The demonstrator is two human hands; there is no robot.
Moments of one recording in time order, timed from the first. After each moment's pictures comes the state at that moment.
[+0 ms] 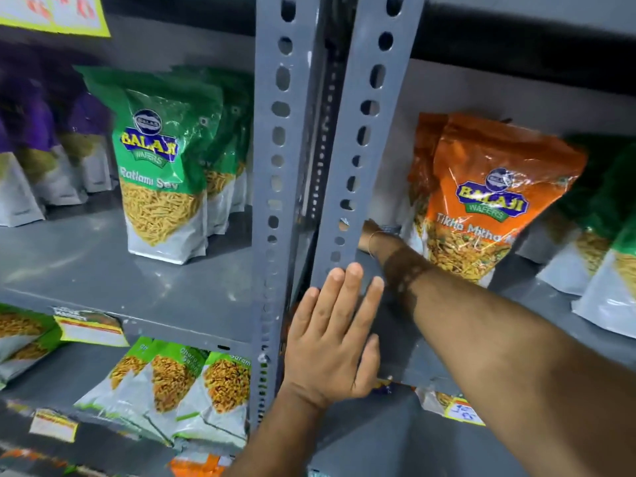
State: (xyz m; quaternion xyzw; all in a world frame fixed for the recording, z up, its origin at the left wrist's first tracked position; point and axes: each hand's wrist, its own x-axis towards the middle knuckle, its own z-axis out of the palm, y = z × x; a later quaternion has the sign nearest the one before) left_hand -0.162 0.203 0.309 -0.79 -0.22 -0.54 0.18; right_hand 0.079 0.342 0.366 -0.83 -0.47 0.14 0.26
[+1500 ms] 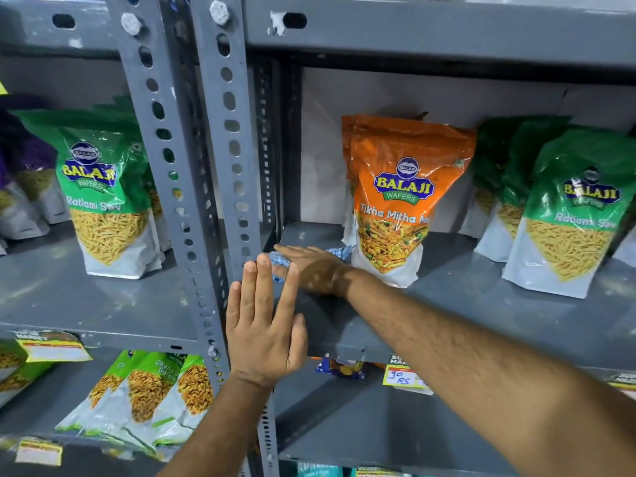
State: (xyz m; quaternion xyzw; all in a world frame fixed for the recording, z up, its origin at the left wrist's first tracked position) left_hand -0.157 0.198 0.308 -0.78 -0.26 -0.54 0.21; right_hand 0.024 0.228 0.366 -0.72 -0.69 0.08 0.05
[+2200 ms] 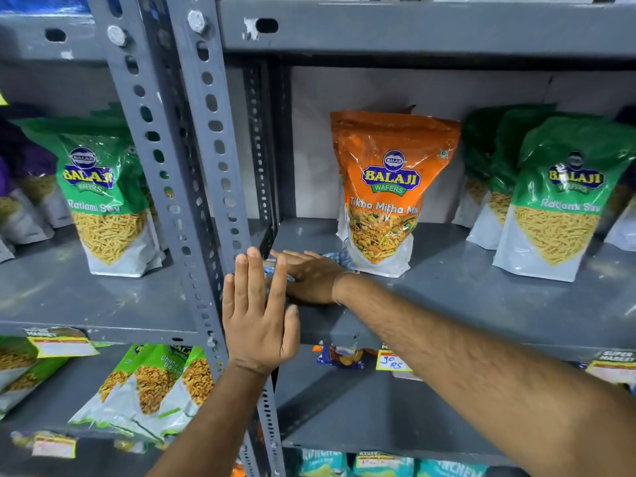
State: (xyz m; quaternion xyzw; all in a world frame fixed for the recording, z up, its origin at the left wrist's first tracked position) left_hand -0.158 0.196 0.309 -0.78 -0.25 -0.54 0.20; right_hand 0.004 0.188 0.371 -0.70 -0.71 0.06 0.03
